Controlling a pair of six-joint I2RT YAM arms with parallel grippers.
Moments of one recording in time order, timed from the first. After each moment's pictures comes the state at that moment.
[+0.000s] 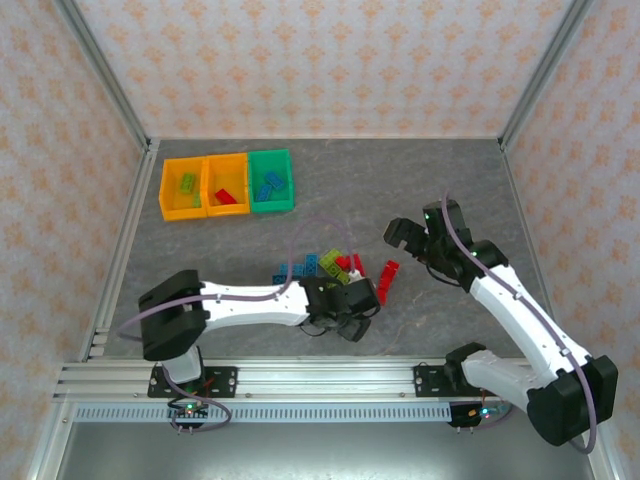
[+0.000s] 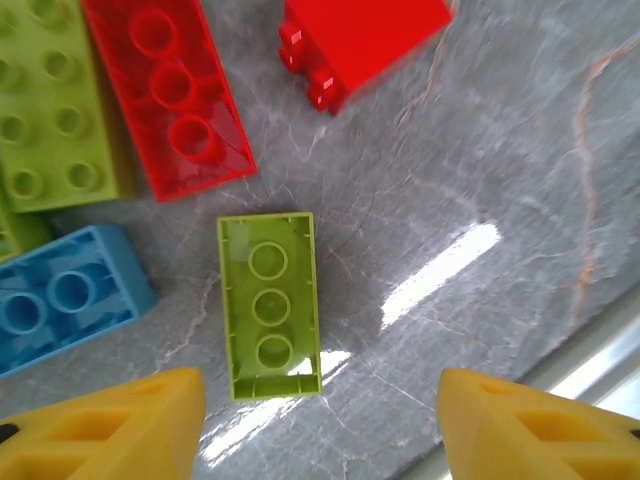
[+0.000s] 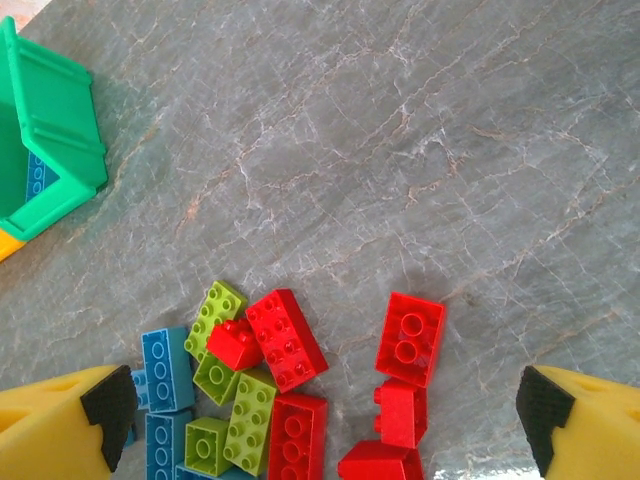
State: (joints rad) left arm -1.19 1.73 1.15 -0.64 -0.13 -0.60; right arm 0.38 1.02 0.88 -0.70 -0.01 0.77
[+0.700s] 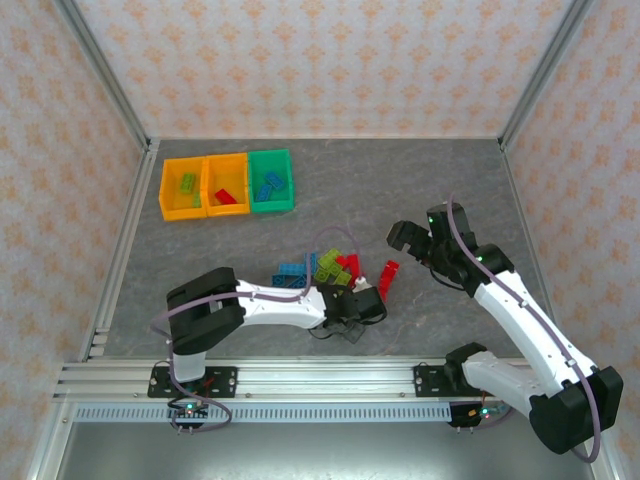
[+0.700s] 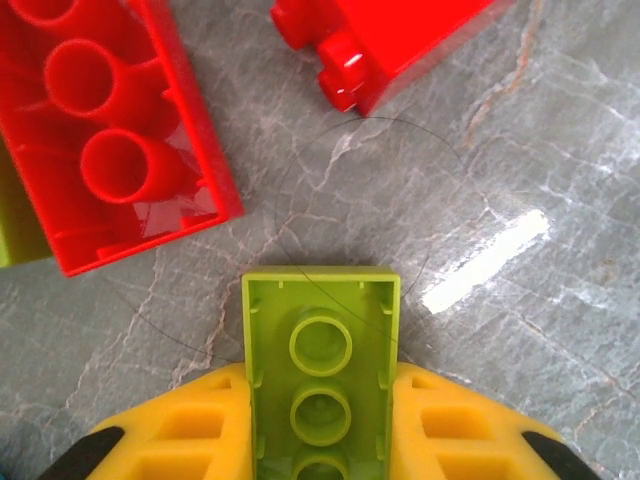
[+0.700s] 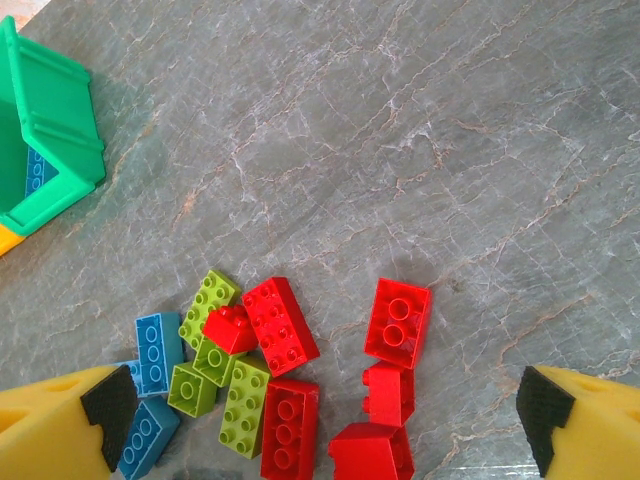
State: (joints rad) left arm -1.19 1.86 1.14 -0.53 -0.18 -0.57; right arm 0.38 0.98 0.88 -0.75 0.00 0.77
